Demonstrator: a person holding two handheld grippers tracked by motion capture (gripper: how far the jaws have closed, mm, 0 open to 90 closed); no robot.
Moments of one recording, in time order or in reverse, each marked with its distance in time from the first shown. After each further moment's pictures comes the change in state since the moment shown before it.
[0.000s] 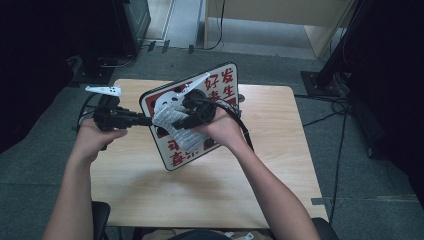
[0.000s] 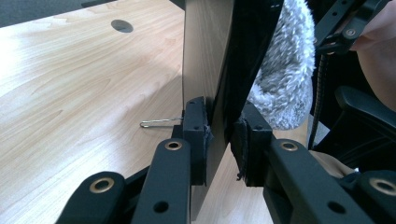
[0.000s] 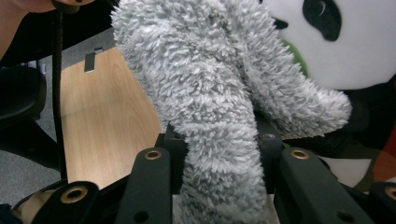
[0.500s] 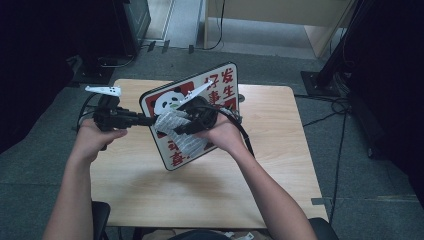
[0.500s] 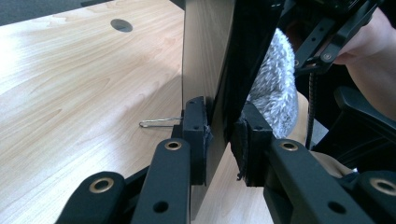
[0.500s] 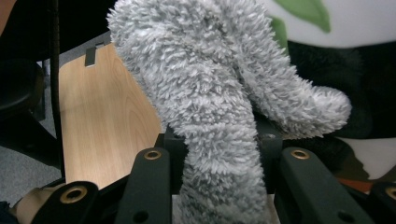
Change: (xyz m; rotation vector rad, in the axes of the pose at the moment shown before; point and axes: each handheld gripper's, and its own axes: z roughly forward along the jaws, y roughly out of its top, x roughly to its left) left arm 0.000 0.000 0.000 0.000 -0.001 -0.004; right arm -0.004 -0.019 0.012 -0.007 0.022 0.011
